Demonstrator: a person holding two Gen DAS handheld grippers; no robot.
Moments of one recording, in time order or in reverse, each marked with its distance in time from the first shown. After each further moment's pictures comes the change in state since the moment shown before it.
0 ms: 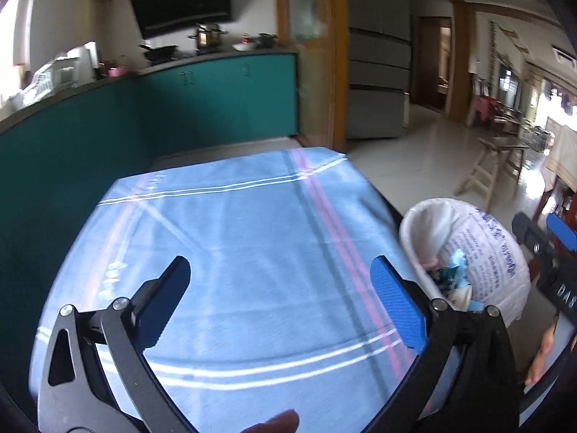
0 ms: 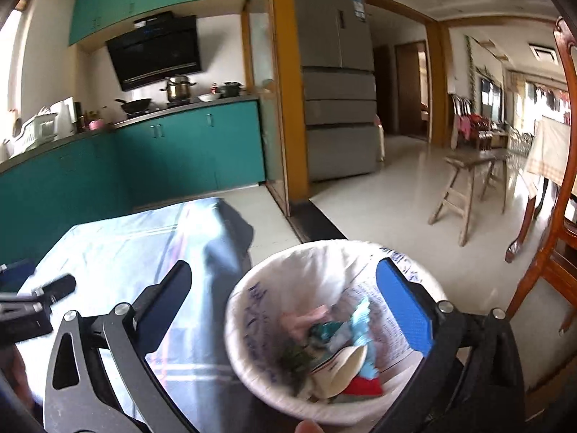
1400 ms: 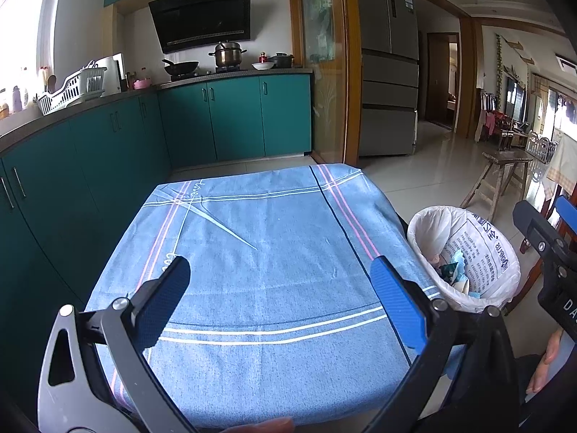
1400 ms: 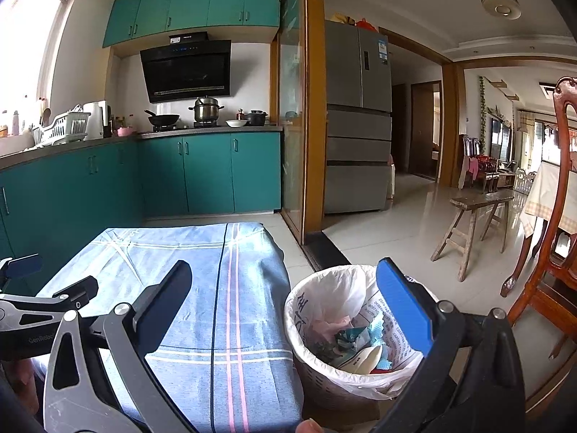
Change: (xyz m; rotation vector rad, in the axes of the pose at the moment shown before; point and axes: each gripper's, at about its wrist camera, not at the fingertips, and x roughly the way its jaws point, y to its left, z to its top) left arm -0.073 0.042 -0.016 -0.021 -0.067 0.025; right arm -0.090 0.073 0.005 -0.089 -0.122 0.017
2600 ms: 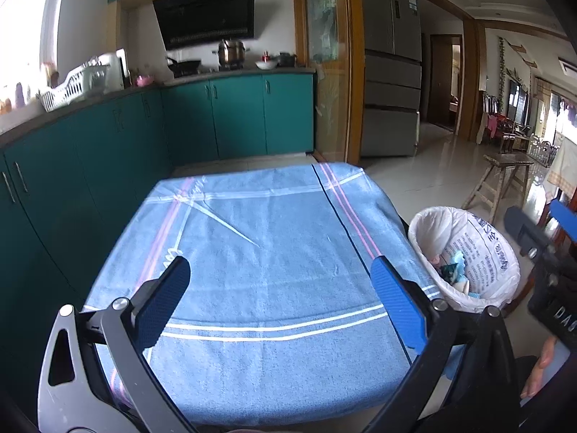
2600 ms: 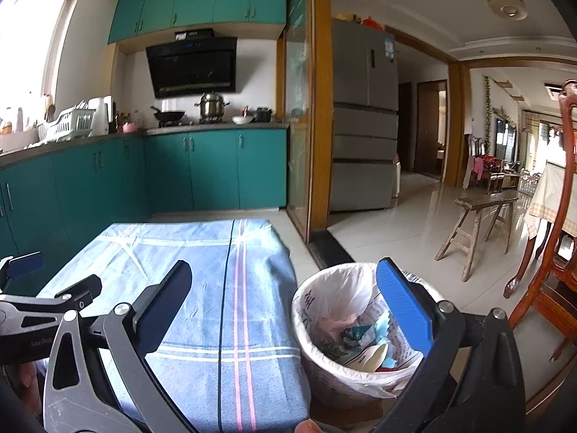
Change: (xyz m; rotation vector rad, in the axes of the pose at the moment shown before) left arm 0.003 0.004 -0.002 -0.026 0.026 -0.013; right arm 0.002 0.006 0.001 -0.017 0.030 0.031
